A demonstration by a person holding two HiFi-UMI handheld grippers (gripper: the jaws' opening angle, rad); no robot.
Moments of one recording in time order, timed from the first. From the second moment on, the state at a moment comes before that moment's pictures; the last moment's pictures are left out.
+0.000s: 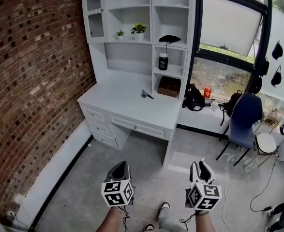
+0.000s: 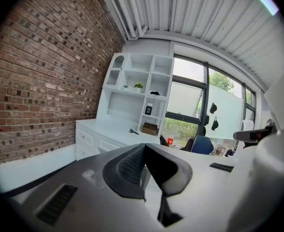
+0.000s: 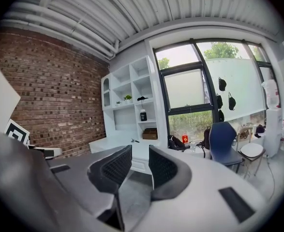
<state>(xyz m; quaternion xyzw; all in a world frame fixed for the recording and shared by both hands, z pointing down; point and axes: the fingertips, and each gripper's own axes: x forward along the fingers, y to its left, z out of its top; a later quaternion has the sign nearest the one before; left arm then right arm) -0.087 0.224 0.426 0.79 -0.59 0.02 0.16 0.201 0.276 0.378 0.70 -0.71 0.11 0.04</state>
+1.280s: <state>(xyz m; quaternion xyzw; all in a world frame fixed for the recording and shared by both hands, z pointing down) 0.014 -0.023 0.422 0.76 -0.63 0.03 0.16 0.302 -0.004 0.387 0.65 -0.75 0.12 0.06</state>
